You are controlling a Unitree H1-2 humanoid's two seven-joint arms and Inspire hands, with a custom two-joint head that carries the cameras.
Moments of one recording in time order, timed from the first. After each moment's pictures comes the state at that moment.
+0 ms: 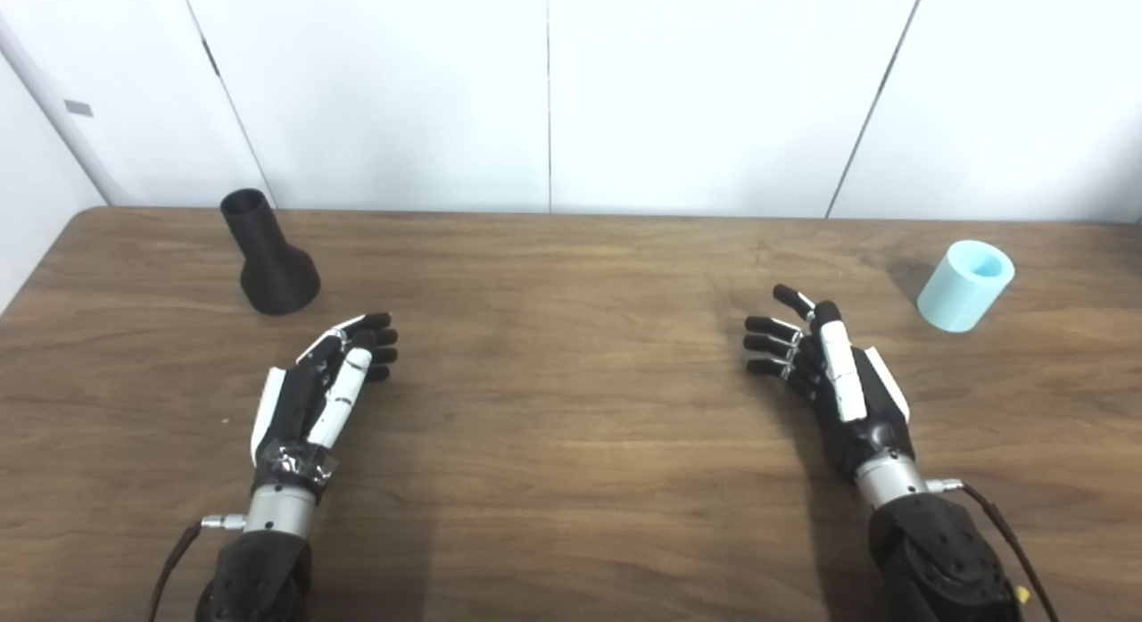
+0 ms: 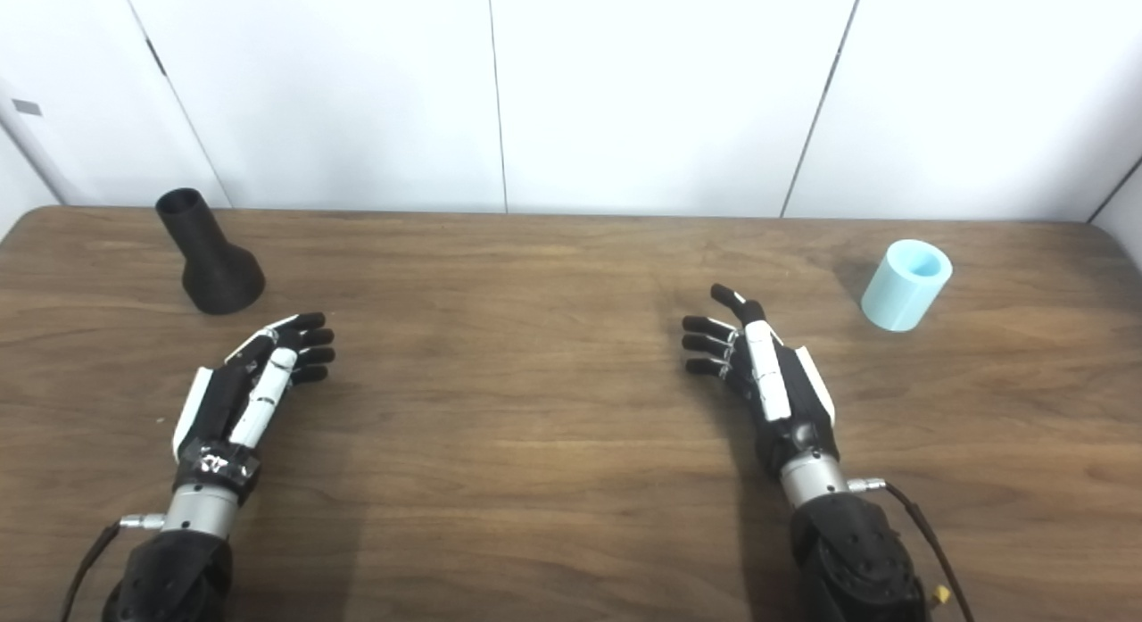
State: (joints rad) left arm -0.02 0.15 0.09 -0.14 0.02 0.10 -0.01; right arm -0.10 -0.10 -0.04 -0.10 0.09 0.23 0.06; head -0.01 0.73
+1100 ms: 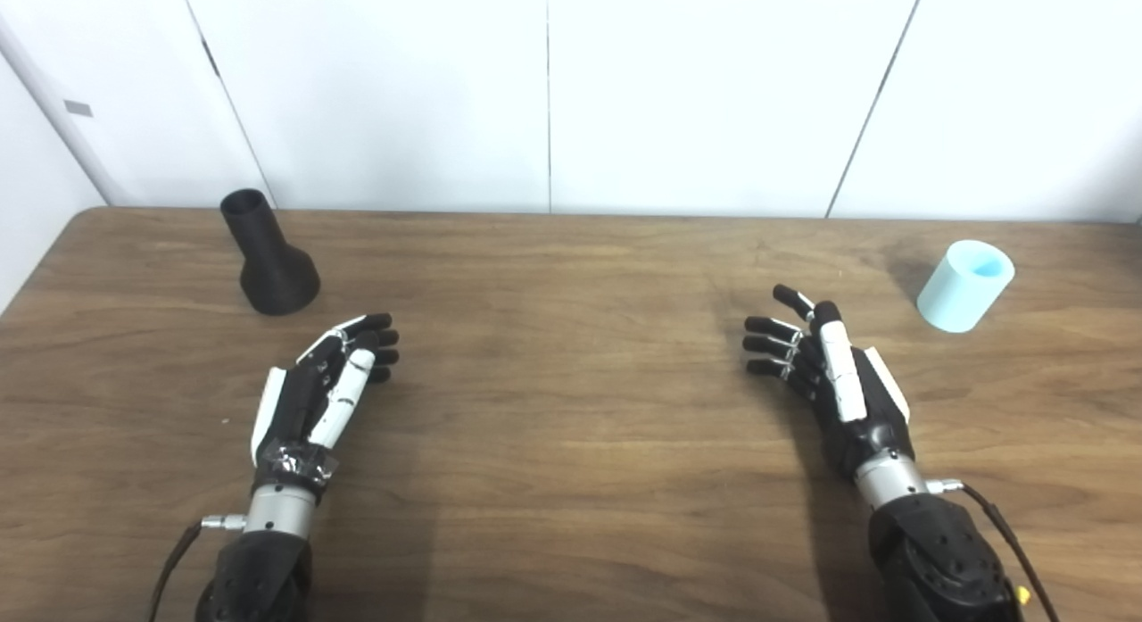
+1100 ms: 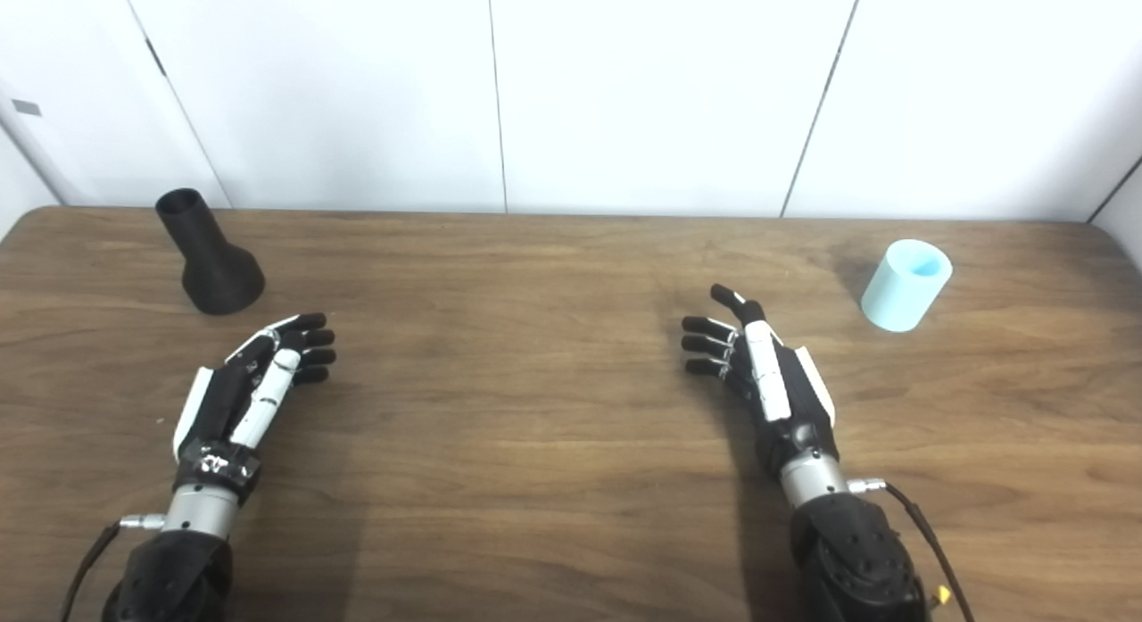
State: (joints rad) left arm -0.02 0.15 0.09 -0.15 0.02 0.11 -0.01; right arm -0.10 -0.10 -0.04 -0.10 0.09 0.23 0.06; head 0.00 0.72
